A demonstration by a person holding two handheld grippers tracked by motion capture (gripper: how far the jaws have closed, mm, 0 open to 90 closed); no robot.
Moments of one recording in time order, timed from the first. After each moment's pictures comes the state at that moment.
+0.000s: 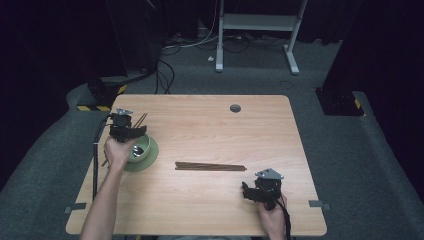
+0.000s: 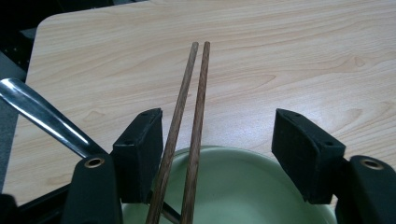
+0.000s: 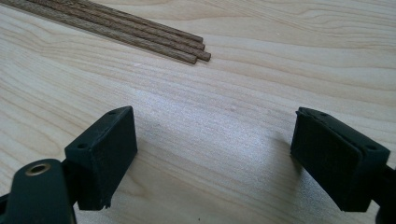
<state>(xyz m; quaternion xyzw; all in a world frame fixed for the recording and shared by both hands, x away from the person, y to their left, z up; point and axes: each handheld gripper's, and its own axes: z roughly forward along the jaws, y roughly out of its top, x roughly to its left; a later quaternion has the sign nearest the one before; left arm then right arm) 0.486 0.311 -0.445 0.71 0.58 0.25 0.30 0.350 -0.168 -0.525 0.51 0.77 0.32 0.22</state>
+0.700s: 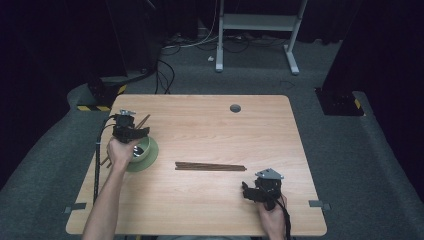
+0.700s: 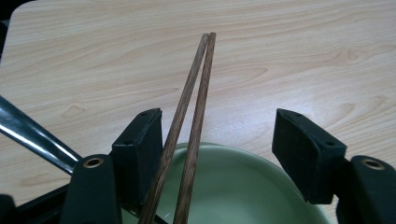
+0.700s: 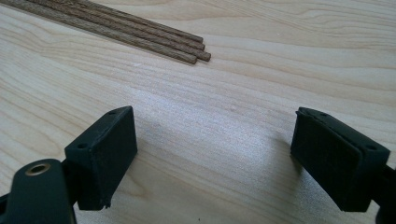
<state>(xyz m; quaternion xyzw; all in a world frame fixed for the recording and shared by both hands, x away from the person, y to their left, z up) 0.490 0.305 -0.452 0.72 0.58 0.23 0.30 0.350 -0.168 -0.525 0.51 0.77 0.32 0.22</state>
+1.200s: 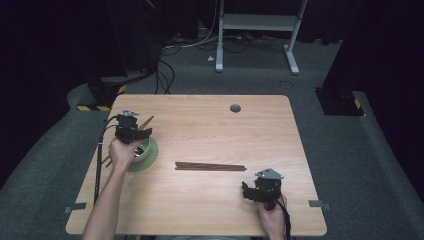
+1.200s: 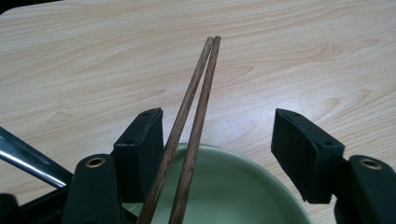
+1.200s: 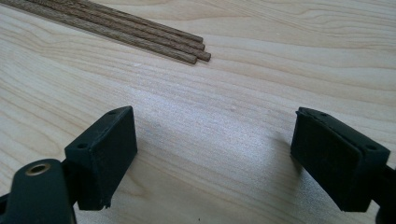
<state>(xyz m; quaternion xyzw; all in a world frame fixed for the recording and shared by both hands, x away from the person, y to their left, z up) 0.487 0.298 -0.450 0.73 0.56 0.23 0.31 0.350 -0.168 -0.525 0.51 0.77 0.32 0.22</state>
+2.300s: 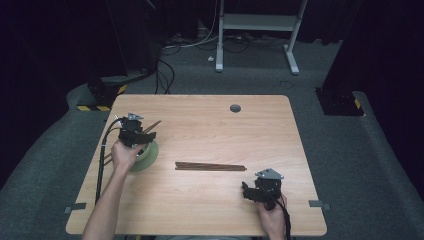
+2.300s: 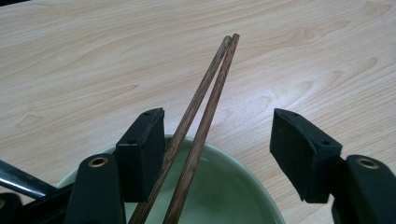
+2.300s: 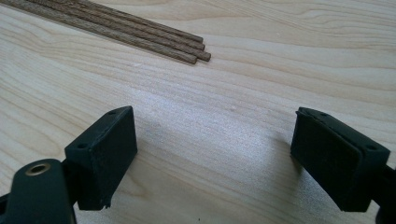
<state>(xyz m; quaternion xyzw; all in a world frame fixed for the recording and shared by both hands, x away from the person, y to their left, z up) 0.478 0.288 -0.454 0.76 0.54 0.21 0.31 0.350 -0.168 -0.525 0.51 0.77 0.32 0.22</state>
